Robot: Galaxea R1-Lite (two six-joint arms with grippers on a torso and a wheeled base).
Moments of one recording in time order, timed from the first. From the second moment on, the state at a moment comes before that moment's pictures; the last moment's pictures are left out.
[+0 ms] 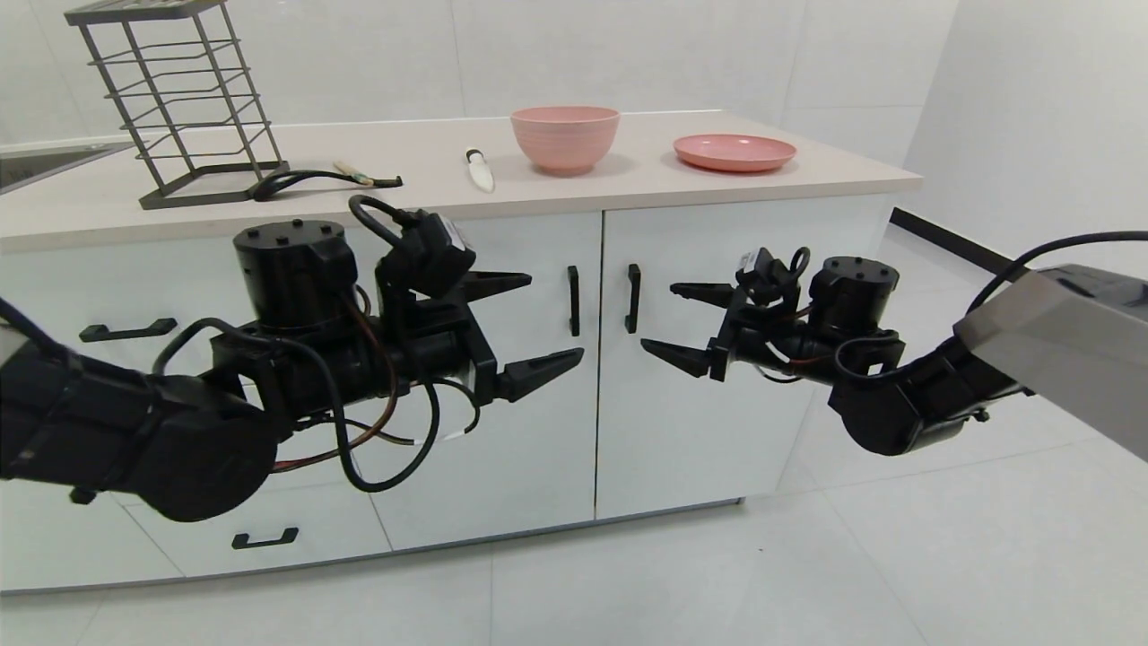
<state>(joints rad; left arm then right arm) -0.47 1.80 -0.85 -0.88 -0.59 0.31 0.31 2.29 -1.11 -1.13 0.78 -0.22</state>
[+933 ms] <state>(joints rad) -0.51 1.94 -1.02 -0.86 -0.55 0.31 0.33 2.53 -1.44 -1.13 0.80 -0.22</state>
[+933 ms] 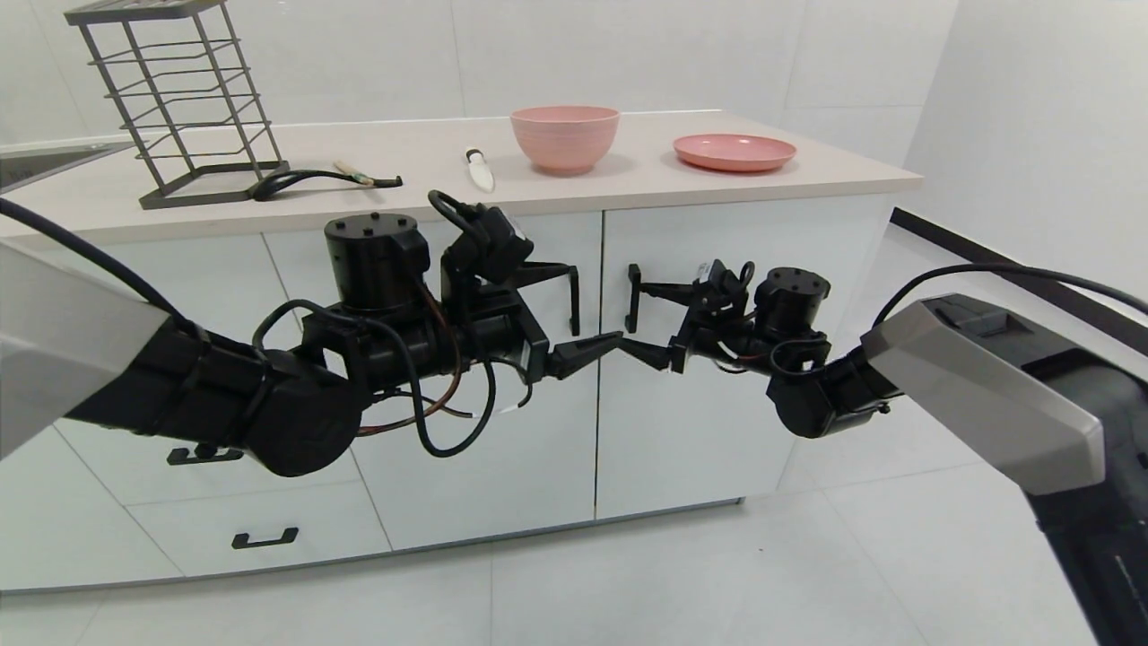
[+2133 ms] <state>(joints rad) -0.48 2.12 -1.22 -0.86 -0.33 0.17 0.37 2.56 -1.41 -1.25 1.05 -0.10</state>
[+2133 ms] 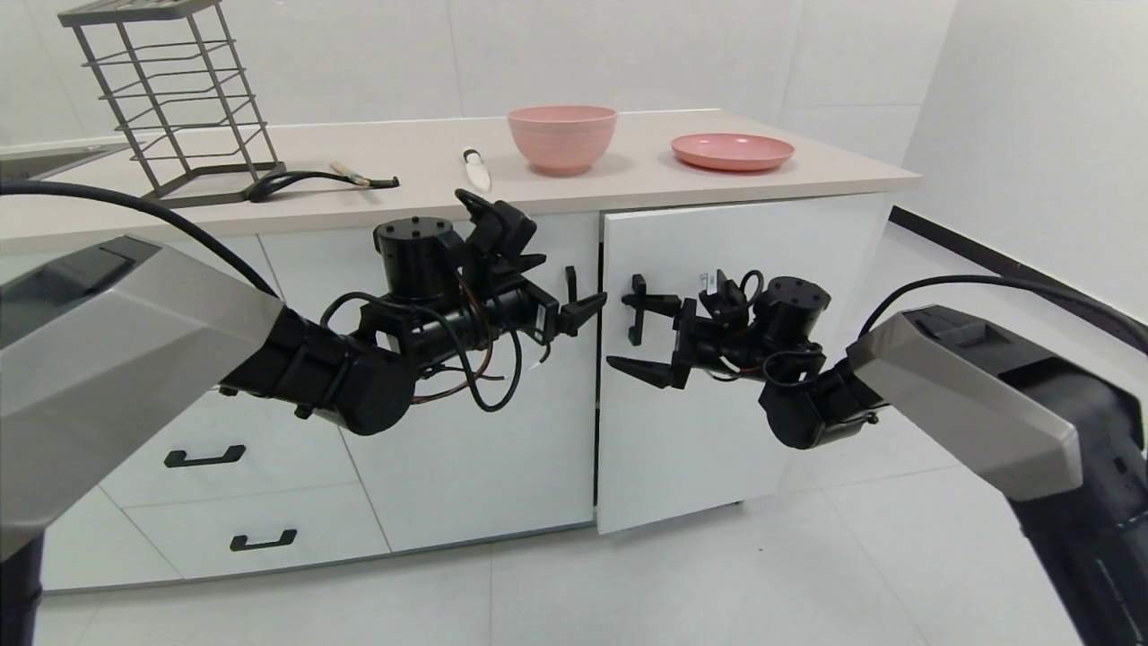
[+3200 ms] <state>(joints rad) -0.61 2.32 -1.52 -0.89 -0.49 0.16 0.37 2.34 -0.93 -1.45 1.05 -0.10</state>
